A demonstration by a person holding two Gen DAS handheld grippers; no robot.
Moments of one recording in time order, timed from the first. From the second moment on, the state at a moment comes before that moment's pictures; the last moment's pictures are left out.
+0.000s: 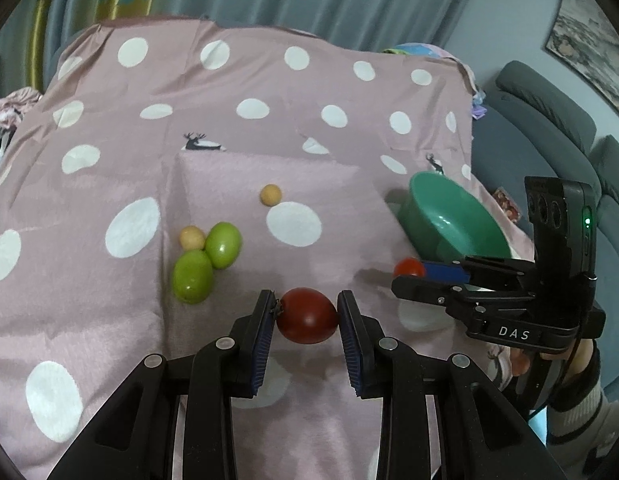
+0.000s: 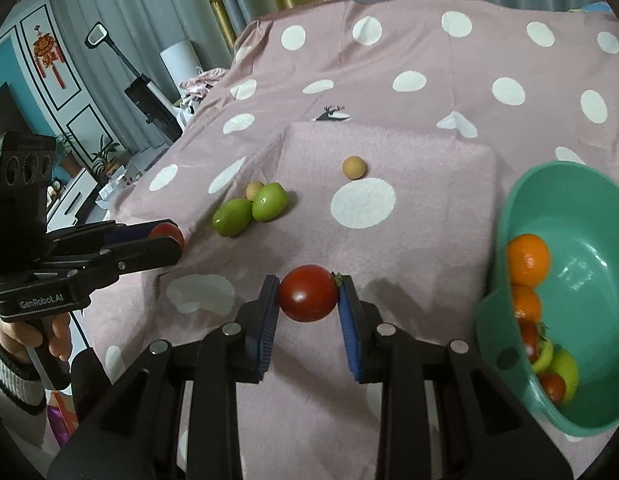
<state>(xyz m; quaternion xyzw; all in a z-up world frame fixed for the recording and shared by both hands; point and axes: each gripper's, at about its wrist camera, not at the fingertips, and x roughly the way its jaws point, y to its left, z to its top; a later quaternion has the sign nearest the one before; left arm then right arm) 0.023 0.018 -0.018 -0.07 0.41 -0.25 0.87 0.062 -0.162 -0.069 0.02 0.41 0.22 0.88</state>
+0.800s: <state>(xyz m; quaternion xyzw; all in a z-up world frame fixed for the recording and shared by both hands) 0.041 -0.050 -0.009 -0.03 0.42 -0.29 0.86 0.029 -0.229 -0.039 0.06 0.36 0.17 0.92</state>
